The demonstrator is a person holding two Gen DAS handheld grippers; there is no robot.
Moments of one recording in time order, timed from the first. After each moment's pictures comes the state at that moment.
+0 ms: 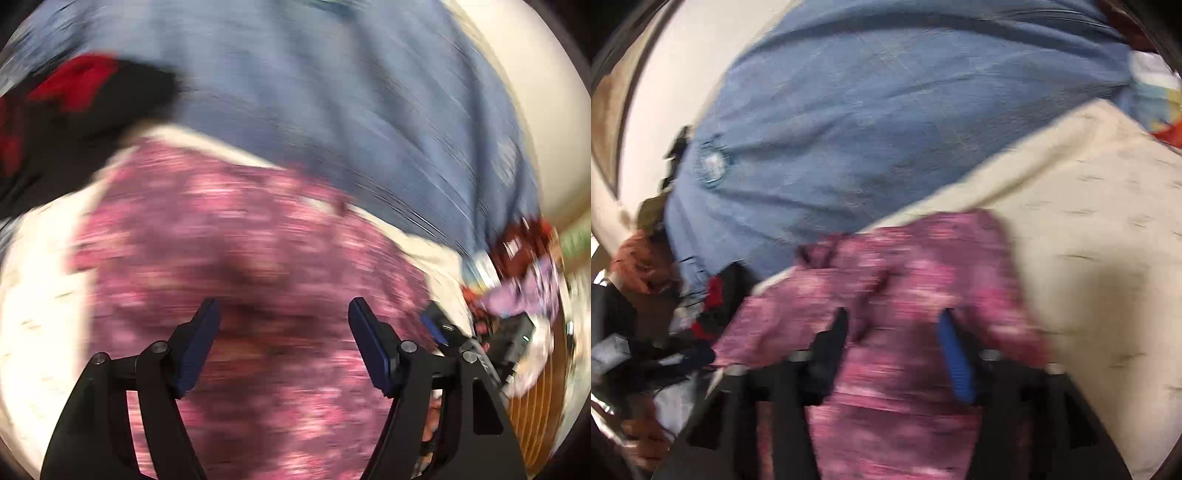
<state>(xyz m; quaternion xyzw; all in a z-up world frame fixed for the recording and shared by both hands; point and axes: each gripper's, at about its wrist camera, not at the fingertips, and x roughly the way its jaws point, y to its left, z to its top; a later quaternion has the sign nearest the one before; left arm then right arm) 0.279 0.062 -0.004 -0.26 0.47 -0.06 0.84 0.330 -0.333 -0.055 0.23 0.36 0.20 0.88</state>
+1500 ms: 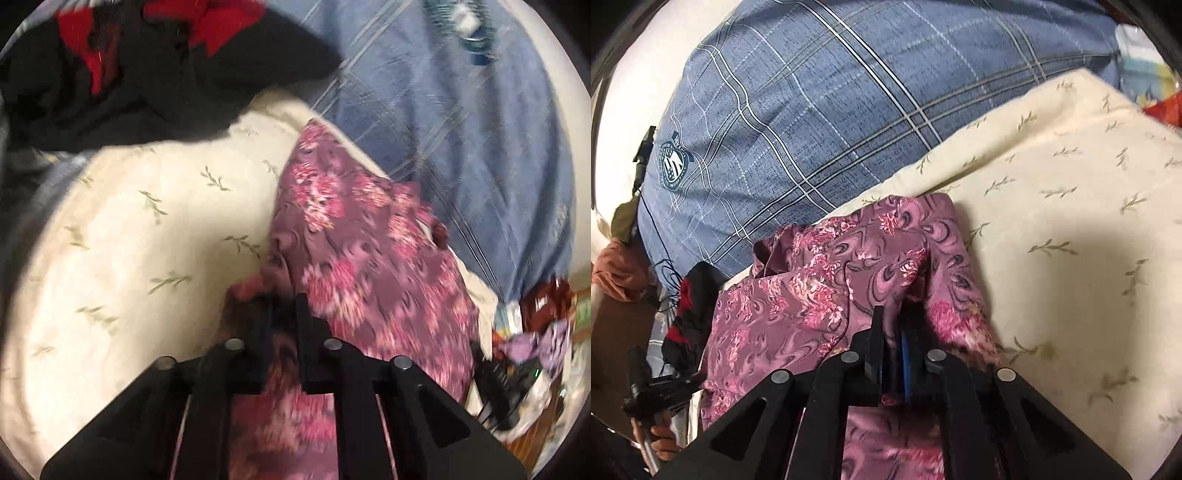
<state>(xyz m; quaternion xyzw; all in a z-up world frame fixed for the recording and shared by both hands) 0.269 0.137 -0.044 -0.30 0.49 0.02 0.82 0.342 -0.368 -0.082 0.25 0.40 0.13 0.87</state>
